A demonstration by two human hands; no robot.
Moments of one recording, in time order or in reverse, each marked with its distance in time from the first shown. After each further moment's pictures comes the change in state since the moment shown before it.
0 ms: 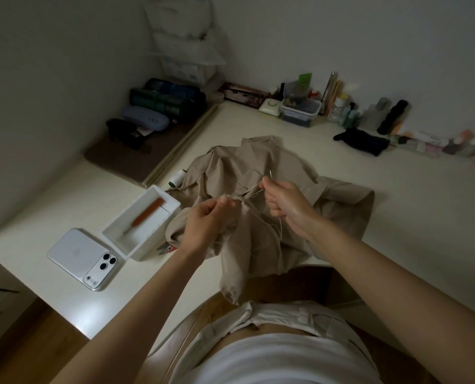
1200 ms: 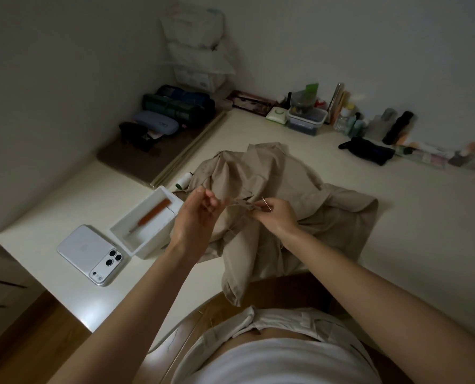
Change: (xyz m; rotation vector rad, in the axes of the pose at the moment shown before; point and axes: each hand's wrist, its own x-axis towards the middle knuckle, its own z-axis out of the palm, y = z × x) left_hand 0.010 -0.003 -0.016 -0.658 -0.027 0.057; right_hand 0.021 0.046 0.009 -0.476 0.225 -0.031
